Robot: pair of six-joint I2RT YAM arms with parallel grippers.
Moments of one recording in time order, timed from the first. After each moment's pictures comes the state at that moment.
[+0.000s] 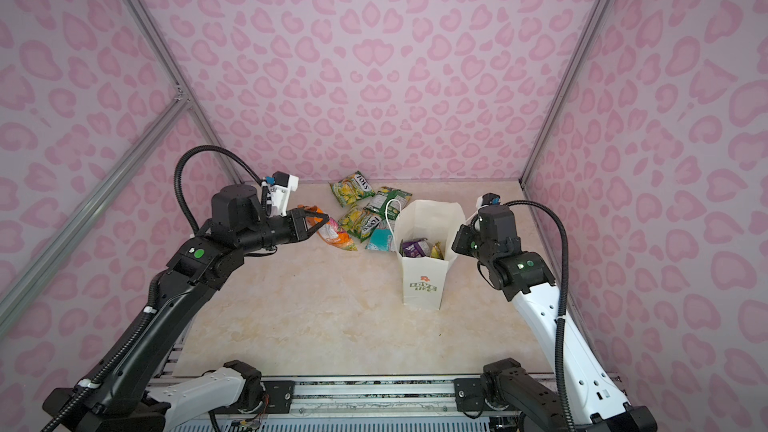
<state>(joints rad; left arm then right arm) -0.41 1.15 1.37 -0.61 0.47 -0.58 0.25 1.04 1.09 -0.70 0.02 0.49</state>
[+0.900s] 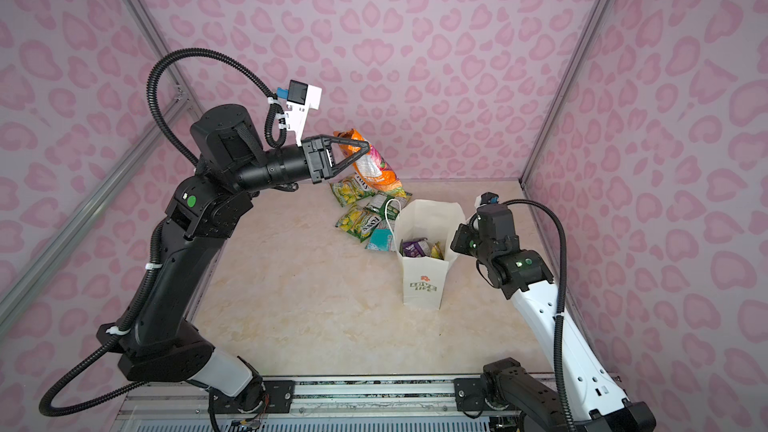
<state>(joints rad) -0.66 1.61 2.27 -0.61 0.61 -0.61 0.26 1.05 1.10 -0.70 0.02 0.49</state>
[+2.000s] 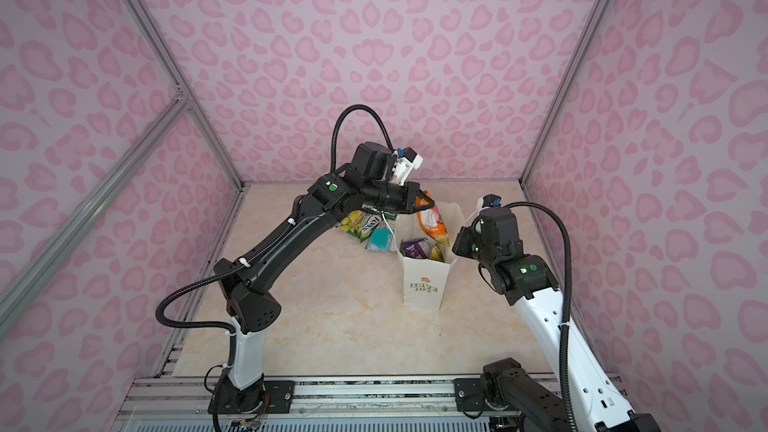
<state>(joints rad) -0.79 2.04 2.29 -0.79 0.52 -0.58 0.27 1.00 1.09 -0.72 0.03 0.48</state>
